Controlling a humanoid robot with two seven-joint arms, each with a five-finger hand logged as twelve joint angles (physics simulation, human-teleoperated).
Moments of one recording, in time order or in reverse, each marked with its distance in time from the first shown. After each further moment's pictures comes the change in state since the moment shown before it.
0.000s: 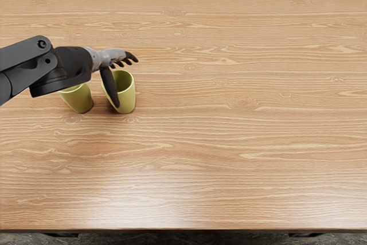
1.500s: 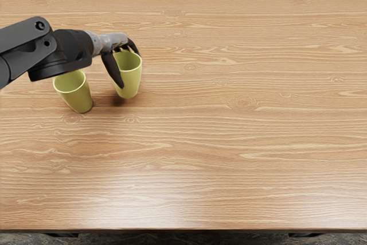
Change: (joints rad) left arm -0.085 -0.009 0.011 0.025 -0.017 -0.027 0.000; right arm 0.007 0.000 0.001 0.000 0.001 0.000 0.000
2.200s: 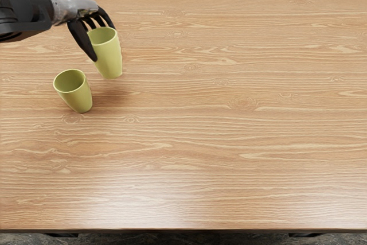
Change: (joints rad) left arm -0.129 0.163 -0.015 -0.011 -0.098 -0.125 0.000; right arm 0.002 0.000 0.000 0.000 0.000 0.001 0.000
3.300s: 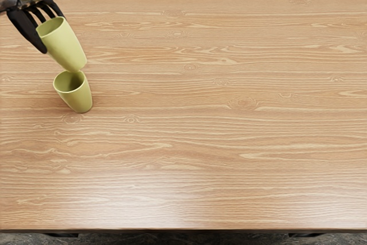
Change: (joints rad) left arm -0.028 0.232 -0.008 -0.058 -0.037 -0.101 0.000; right arm 0.009 0.000 -0.001 0.000 0.000 0.000 0.000
